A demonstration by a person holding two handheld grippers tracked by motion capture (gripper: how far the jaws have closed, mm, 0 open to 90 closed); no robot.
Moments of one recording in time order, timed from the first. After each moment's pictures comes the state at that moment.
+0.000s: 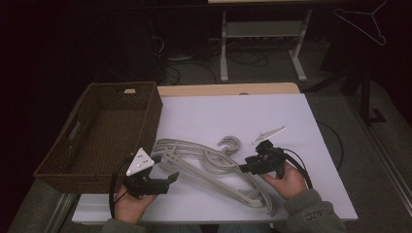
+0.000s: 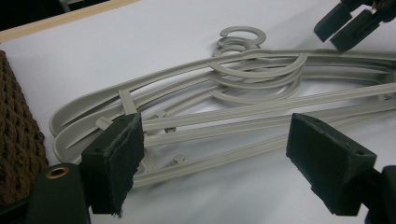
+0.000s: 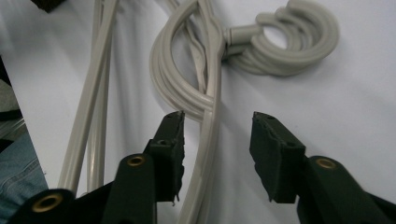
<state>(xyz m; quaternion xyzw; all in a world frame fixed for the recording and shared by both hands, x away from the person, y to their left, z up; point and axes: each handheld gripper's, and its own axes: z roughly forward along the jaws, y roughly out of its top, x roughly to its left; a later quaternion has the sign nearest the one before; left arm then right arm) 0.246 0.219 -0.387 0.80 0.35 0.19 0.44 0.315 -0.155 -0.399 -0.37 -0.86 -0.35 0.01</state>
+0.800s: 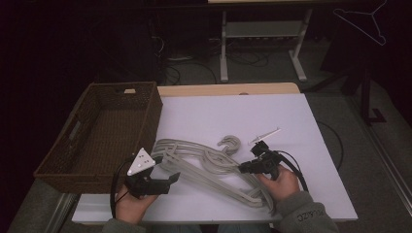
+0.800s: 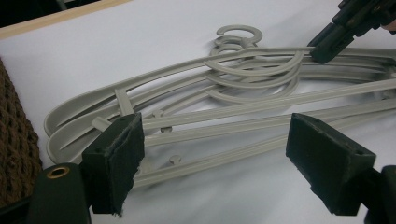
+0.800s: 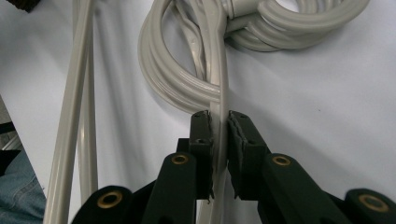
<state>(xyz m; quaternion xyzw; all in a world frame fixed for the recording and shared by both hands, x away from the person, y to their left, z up) 0.245 0.216 -0.388 0.80 0.36 0.18 0.44 0.318 -0.146 -0.414 -0.42 -0.84 -0.33 0.04</state>
